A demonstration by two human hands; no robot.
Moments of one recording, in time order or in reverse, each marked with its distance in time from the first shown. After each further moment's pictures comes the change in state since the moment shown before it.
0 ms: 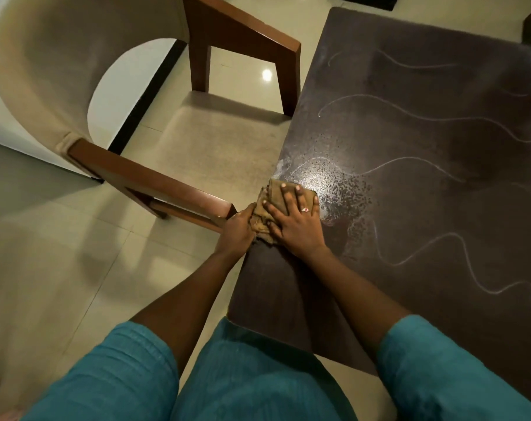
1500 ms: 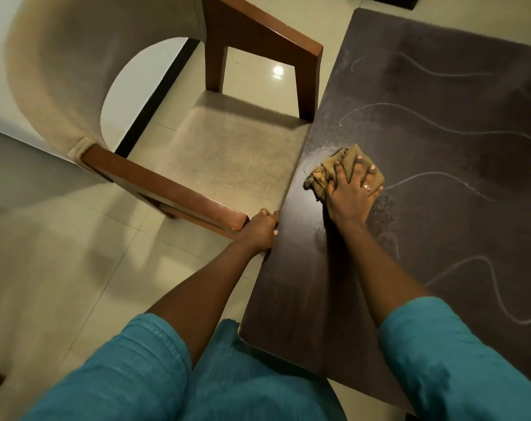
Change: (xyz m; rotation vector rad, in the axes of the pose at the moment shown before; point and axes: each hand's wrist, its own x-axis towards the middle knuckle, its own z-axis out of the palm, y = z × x) left_hand 0.051 0.002 -0.005 0.372 -0.349 -0.063; right_hand 0.071 0.059 -0.027 0.185 0.109 0.514
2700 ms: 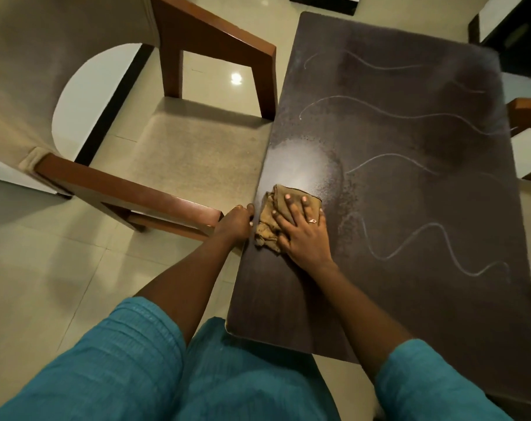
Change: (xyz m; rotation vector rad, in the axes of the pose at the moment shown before) left_hand 0.003 -0.003 0.002 0.047 0.028 0.059; right_hand -0.111 0.012 0.026 -0.180 -0.055 -0.394
